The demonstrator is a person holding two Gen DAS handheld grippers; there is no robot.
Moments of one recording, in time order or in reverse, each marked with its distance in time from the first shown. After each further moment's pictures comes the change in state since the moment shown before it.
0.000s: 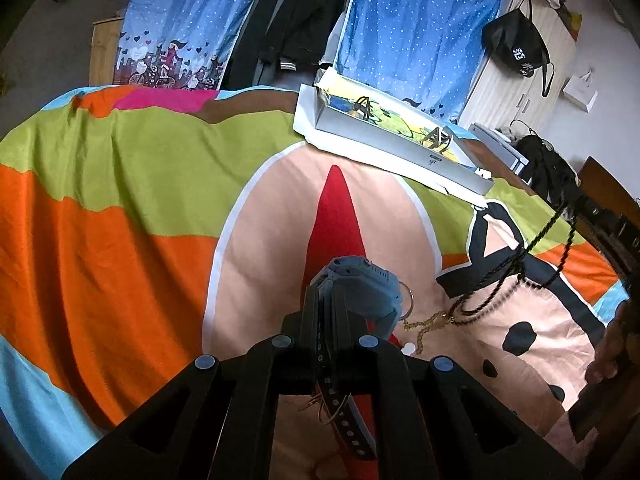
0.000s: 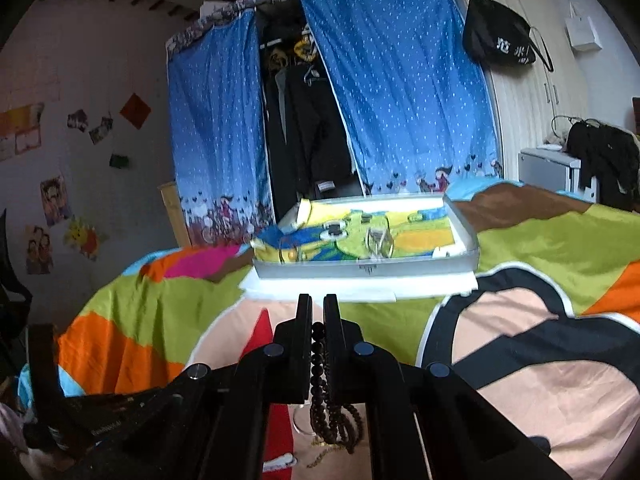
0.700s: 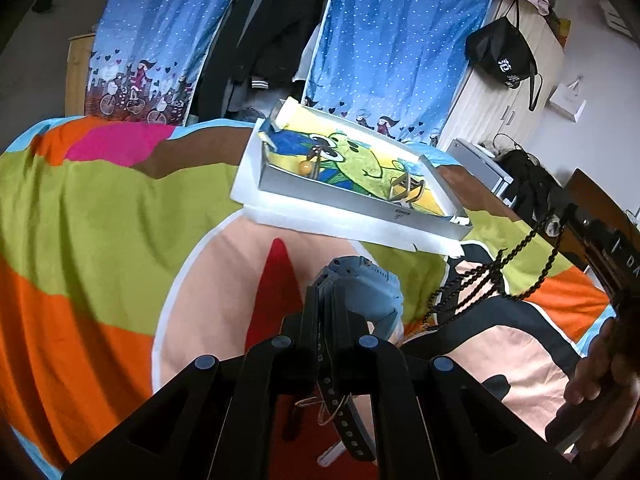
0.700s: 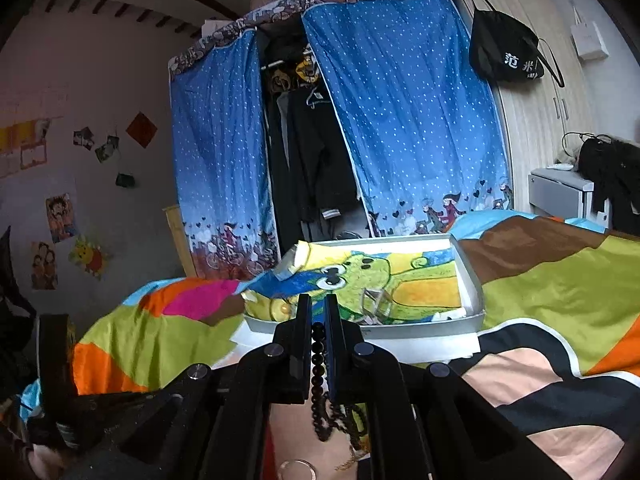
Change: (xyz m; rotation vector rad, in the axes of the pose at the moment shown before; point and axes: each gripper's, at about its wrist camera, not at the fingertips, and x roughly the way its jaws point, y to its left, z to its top) left arm 0.032 -0.041 0.075 0.025 -0.034 -0.063; right arm 0.029 -0.028 0.051 -0.003 -0.054 0.031
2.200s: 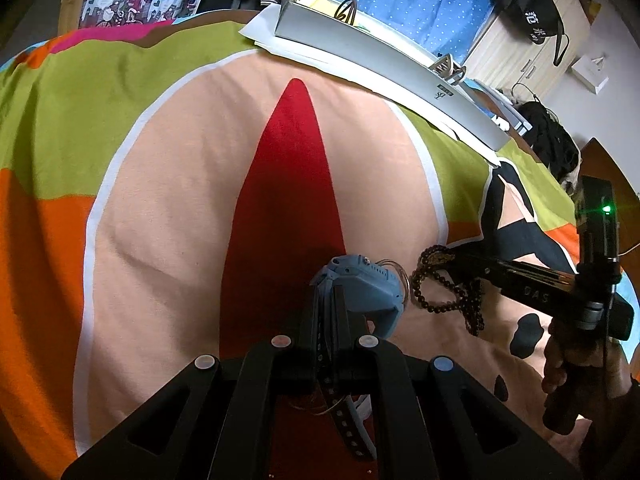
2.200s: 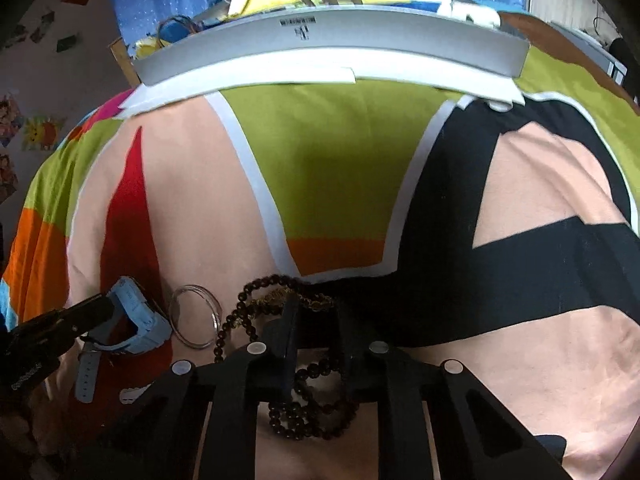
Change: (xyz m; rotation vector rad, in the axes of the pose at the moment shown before) left arm 0.066 0.027 -0.076 -0.066 0.235 -0.012; right arm 0.106 -0.053 -0.137 -0.003 0.724 -0.089
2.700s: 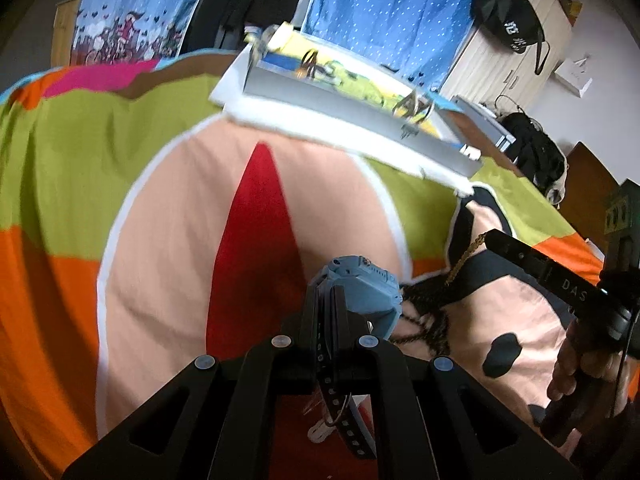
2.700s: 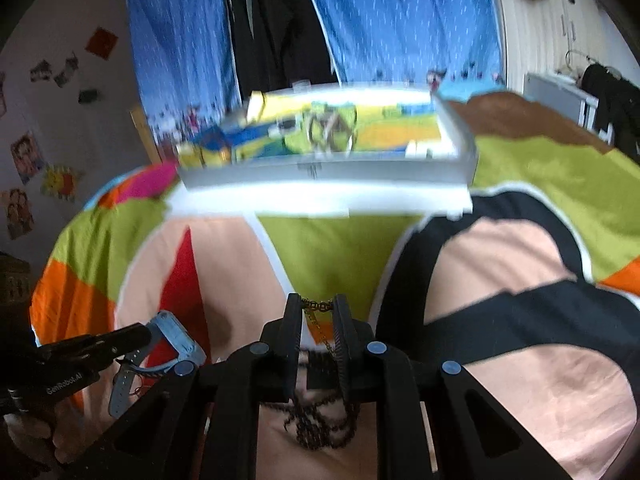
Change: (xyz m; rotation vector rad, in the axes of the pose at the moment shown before) left arm -0.028 -0.029 0.027 0.047 -0.082 -0.019; right arm -0.086 -0.003 0.008 0.026 -0.314 0.035
